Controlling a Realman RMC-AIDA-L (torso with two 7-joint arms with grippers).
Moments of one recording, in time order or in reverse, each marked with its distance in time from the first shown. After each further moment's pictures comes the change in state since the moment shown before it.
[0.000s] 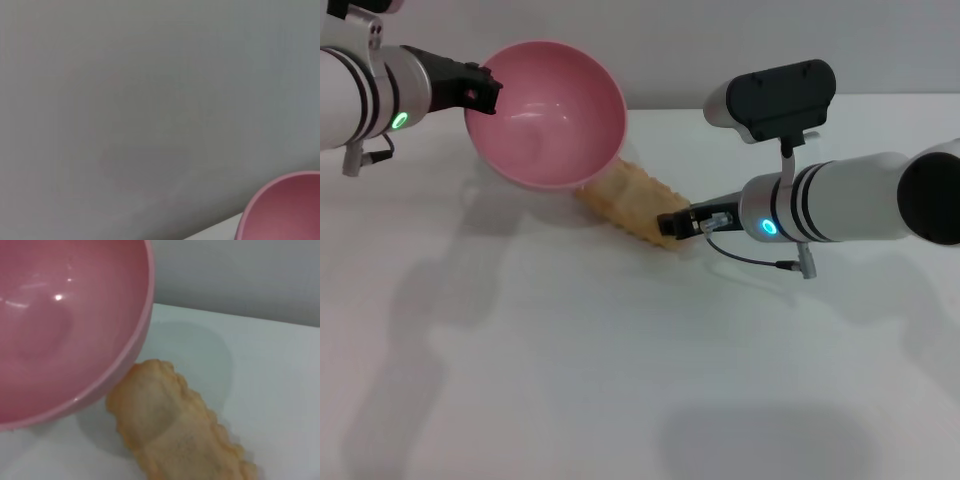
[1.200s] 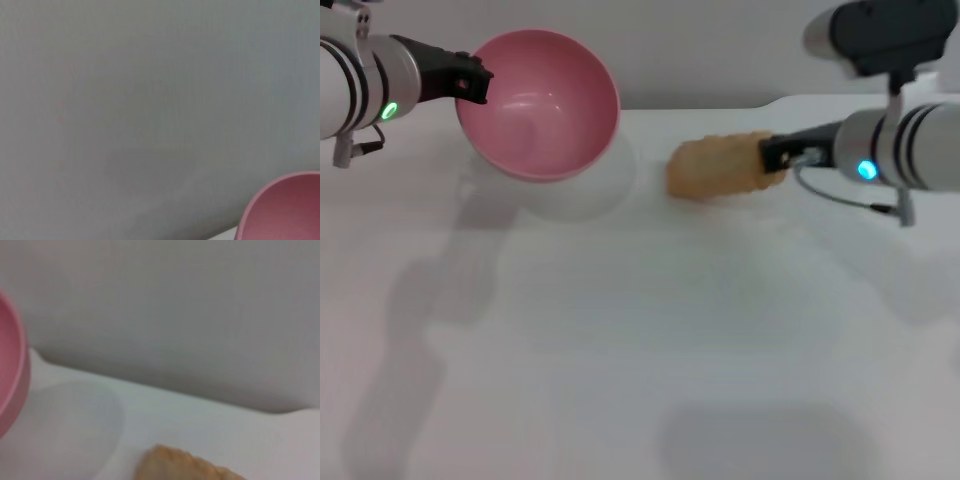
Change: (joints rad) left arm -0.001 -0.003 -0.026 0.012 0.002 -0.006 0.017; right arm -0.235 -0.005 0.242 -0.463 -0.441 0.235 0.097
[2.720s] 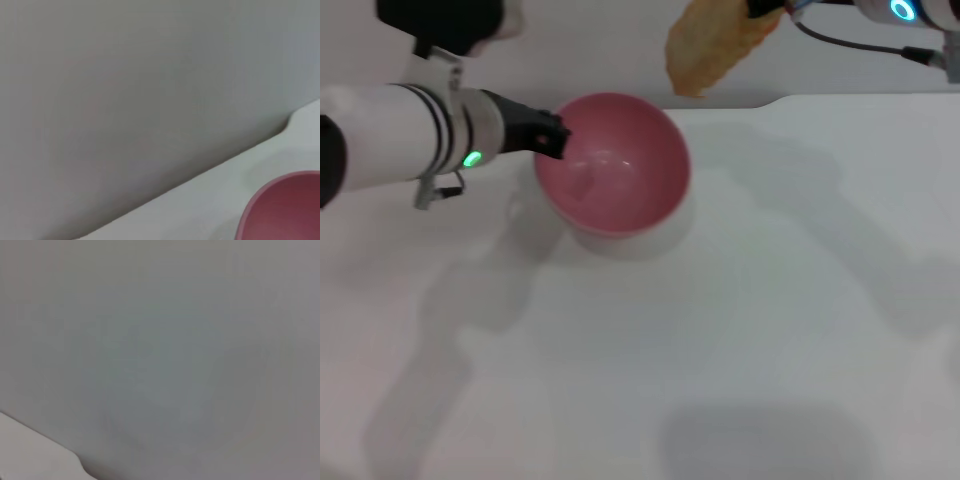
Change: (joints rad) left arm -0.051 -0.008 0.141 -0.109 -0.093 0.029 -0.016; right arm 0.048 0.001 -0.007 -0.637 -0.192 0.418 0.032
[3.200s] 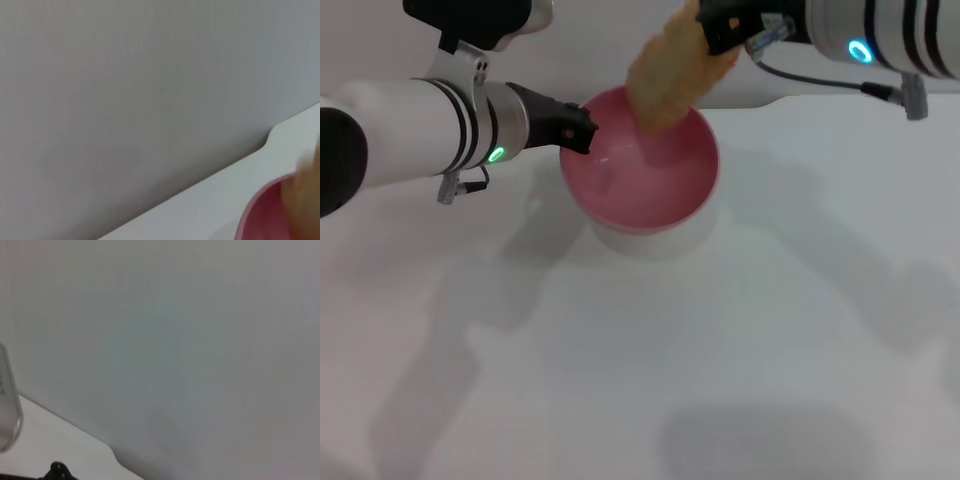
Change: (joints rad) left arm -0.019 0.001 0.032 0.002 -0.028 0.024 -0.009; right arm -0.040 0.005 -0.093 0.018 0.006 -0.071 0.023
